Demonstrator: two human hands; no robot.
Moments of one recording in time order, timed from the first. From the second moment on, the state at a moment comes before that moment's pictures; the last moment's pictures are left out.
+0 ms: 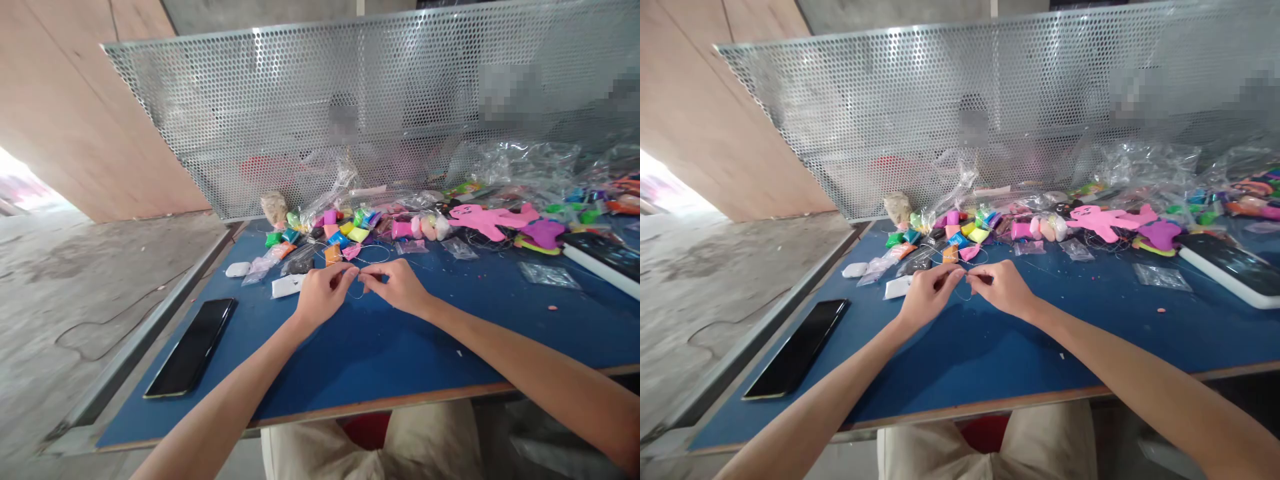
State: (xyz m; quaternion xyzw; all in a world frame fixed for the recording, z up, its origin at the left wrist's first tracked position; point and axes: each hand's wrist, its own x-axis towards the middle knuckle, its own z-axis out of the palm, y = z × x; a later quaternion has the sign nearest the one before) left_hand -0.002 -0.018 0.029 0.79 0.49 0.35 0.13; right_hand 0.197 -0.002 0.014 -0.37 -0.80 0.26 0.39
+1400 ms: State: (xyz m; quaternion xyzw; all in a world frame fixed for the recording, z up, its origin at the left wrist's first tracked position) left_hand -0.013 -0.015 0.031 0.82 0.45 0.35 0.05; right_hand 0.197 -0.002 0.019 -0.34 -0.80 0.27 0.41
